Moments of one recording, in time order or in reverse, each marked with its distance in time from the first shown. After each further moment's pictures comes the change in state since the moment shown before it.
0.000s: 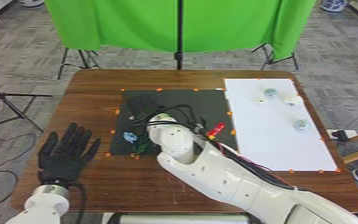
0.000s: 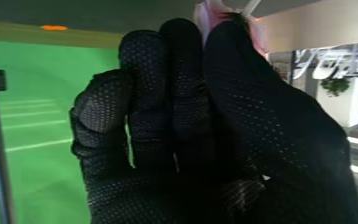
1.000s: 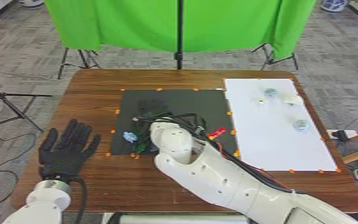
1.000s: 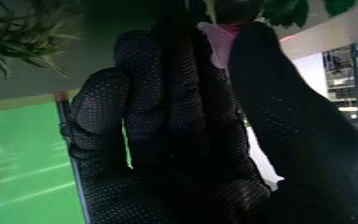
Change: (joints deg) left arm -2.2 -0.2 0.5 0.8 -1.0 0.1 0.1; right arm -1.2 -0.6 -0.2 -0.4 12.3 1.9 12.1
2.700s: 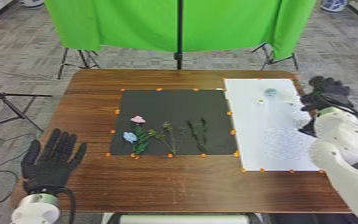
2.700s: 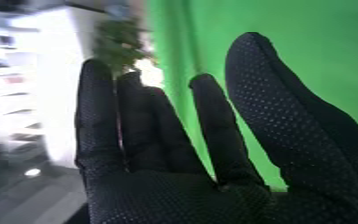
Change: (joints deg) left arm 6.6 -3.9 -5.0 -1.5 1.3 -2.0 1.4; right arm -33.4 39.6 51.7 -26.6 1.7 1.0 7.0
